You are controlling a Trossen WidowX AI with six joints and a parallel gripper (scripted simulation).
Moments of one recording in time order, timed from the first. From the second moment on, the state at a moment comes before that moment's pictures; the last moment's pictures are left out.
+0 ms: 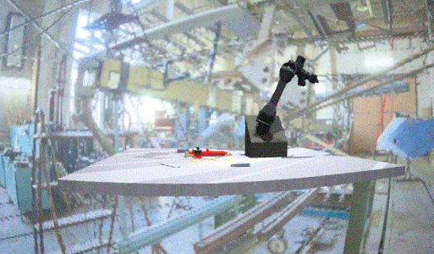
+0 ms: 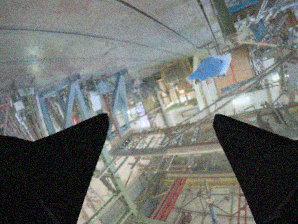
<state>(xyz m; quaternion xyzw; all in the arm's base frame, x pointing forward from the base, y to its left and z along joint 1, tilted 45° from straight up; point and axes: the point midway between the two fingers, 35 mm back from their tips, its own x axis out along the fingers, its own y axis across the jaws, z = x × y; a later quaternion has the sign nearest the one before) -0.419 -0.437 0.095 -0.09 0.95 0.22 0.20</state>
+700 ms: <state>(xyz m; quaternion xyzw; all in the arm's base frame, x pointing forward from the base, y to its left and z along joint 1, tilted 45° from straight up) -0.202 -0.545 0.054 -0.29 0.89 0.08 0.33</state>
